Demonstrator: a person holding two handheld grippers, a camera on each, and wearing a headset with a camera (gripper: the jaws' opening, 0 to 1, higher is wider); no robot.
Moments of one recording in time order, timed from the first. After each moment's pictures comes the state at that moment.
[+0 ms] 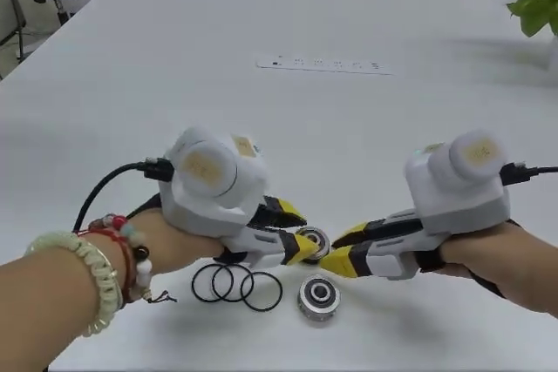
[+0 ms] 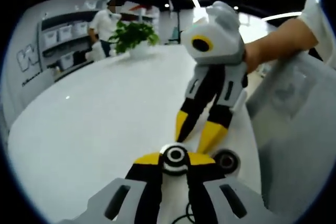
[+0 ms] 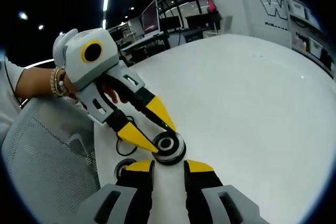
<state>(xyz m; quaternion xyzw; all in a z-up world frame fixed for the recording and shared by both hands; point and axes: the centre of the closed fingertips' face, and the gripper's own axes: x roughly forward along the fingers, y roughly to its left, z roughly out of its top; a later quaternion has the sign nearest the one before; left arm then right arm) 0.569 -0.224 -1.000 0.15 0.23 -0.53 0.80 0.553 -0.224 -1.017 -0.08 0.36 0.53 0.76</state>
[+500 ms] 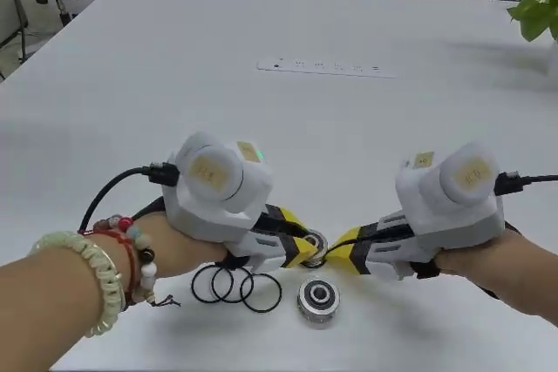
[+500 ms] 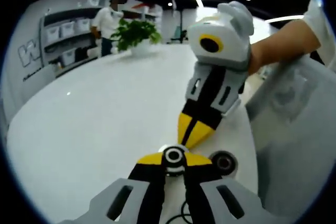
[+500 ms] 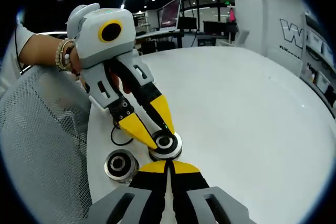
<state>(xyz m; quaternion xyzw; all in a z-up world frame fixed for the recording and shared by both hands) 0.567 -0.221 -1.001 0.14 0.24 -0.52 0.80 0.561 -0.230 -1.024 -0.17 0.32 0.55 0.75</state>
